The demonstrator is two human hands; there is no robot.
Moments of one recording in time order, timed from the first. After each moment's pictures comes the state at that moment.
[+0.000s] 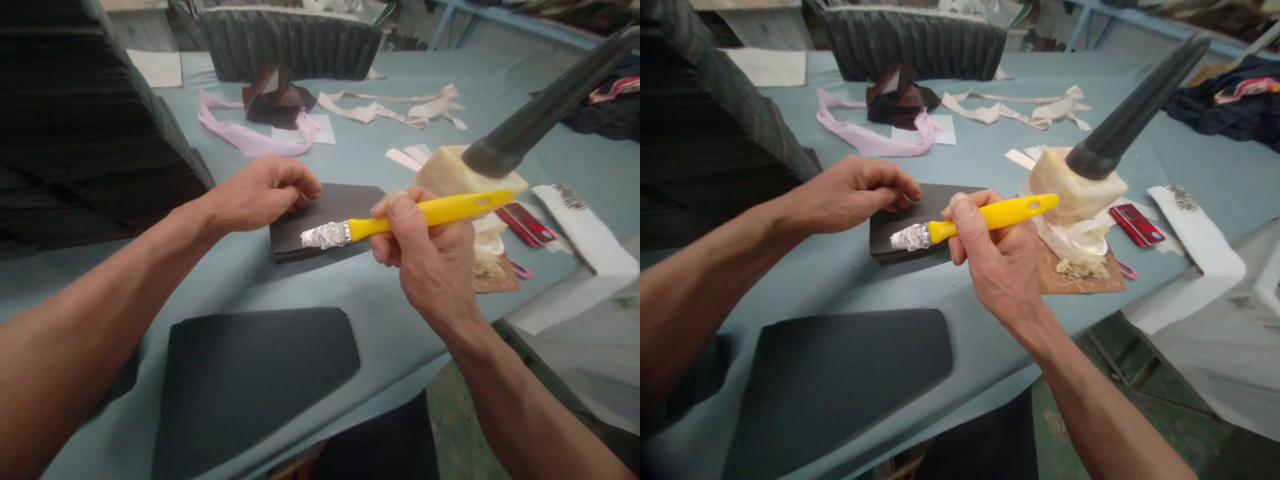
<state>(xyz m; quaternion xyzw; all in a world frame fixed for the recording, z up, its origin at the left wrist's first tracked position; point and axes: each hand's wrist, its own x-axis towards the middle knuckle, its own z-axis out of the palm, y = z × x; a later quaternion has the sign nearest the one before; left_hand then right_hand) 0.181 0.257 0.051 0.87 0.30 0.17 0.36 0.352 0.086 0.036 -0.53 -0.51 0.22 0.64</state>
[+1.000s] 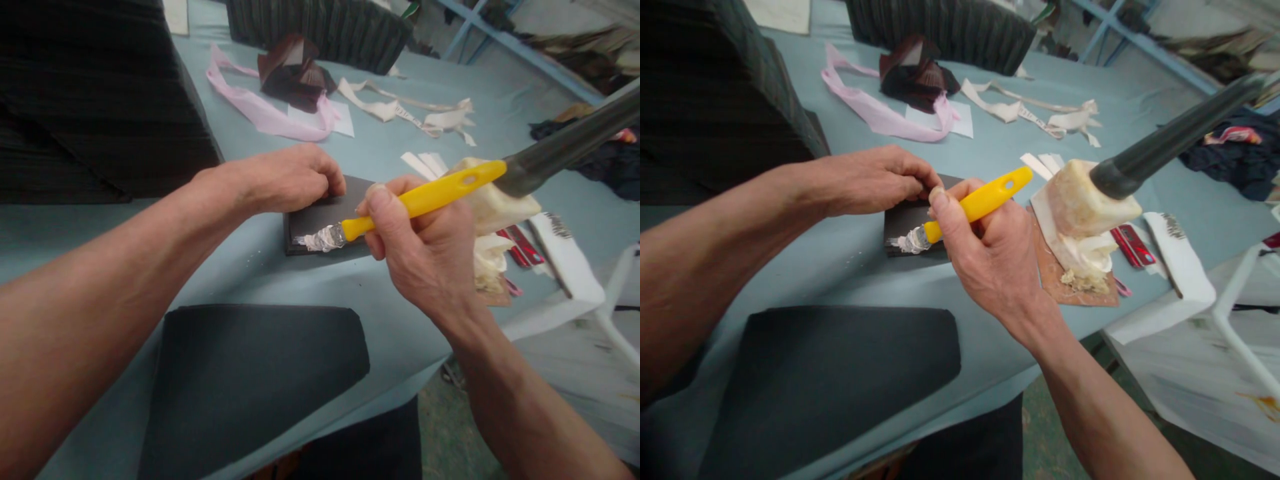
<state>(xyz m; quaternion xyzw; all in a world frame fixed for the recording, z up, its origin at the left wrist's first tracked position) 0.191 0.260 0.048 0.86 0.34 0.09 0.36 0.338 0.105 0.044 -0.58 -0.63 0.15 0.49</state>
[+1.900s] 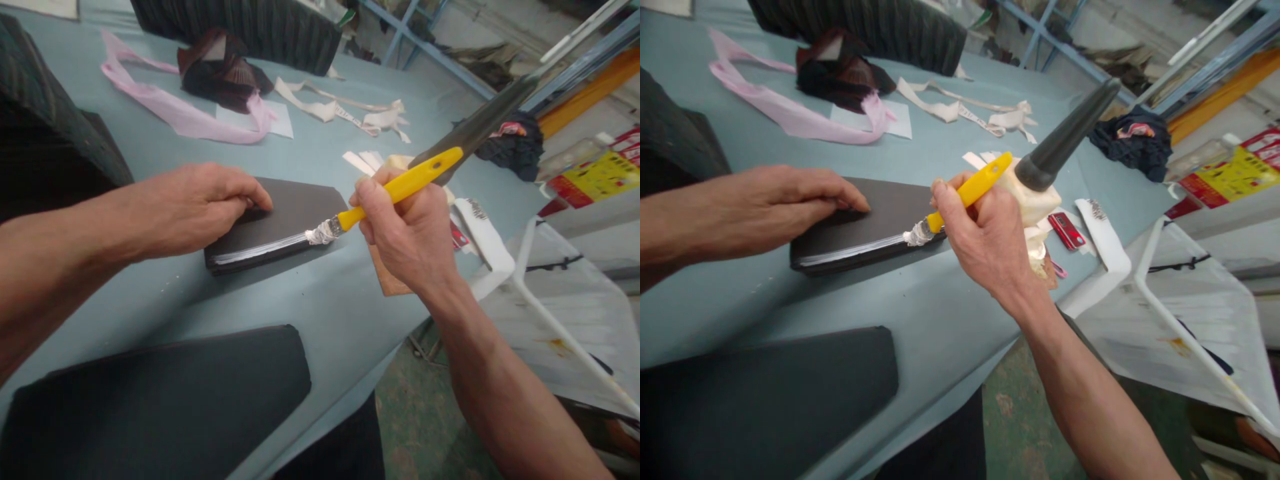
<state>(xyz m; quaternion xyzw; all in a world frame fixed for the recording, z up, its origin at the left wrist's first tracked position) 0.186 0.251 0.047 0.91 0.36 0.05 0.20 0.410 0.105 0.051 -0.62 -0.58 0.13 0.52</state>
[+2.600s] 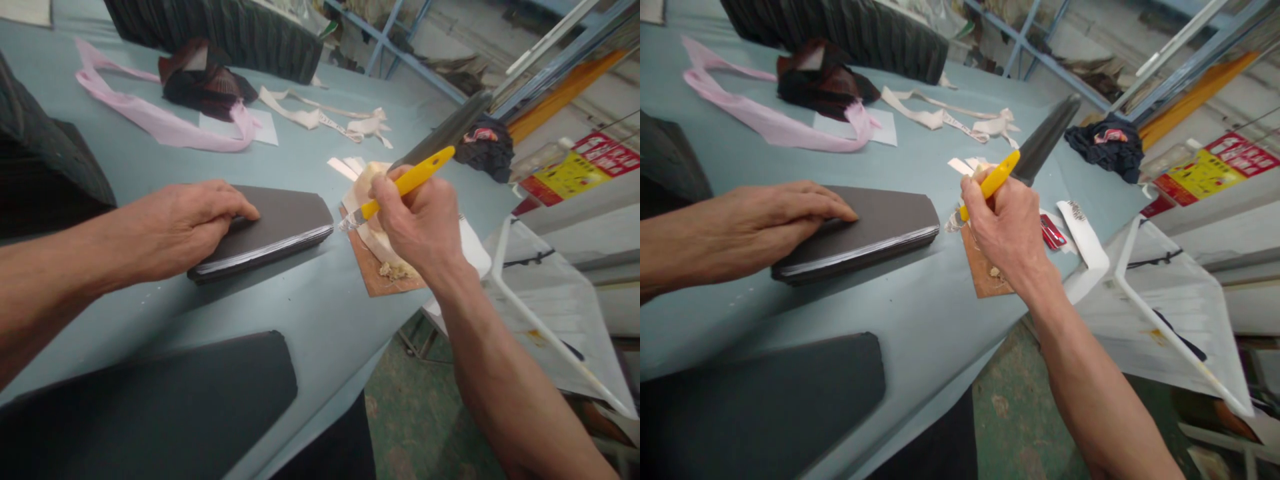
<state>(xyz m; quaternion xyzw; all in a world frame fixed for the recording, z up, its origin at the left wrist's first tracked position) 0.184 0.243 0.042 0.93 0.29 0.08 0.20 0.454 0.101 0.064 -0.70 -0.55 -0.03 0.44</state>
